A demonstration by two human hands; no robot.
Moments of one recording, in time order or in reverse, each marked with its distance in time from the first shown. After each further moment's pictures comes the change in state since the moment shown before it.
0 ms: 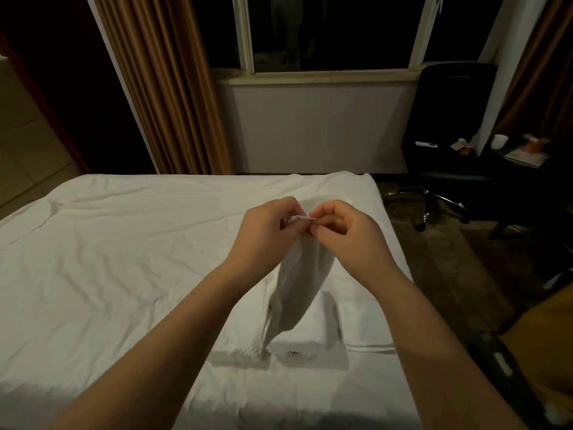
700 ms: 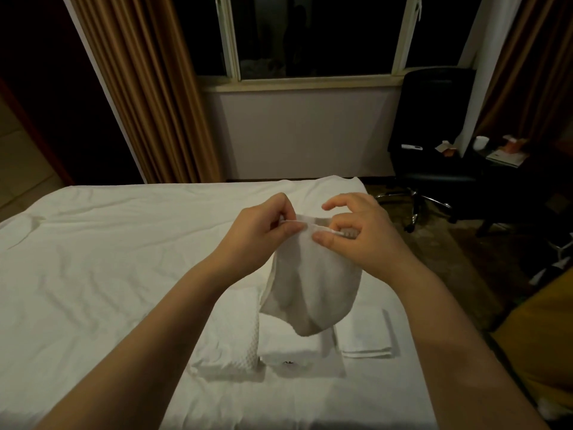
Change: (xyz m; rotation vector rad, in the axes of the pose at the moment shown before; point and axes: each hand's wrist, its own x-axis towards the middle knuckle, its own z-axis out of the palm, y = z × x) left_hand 0.016 -0.005 -0.009 -0.159 -0.165 0.051; right_hand 0.015 0.006 -0.034 -0.408 -0.045 -0.092
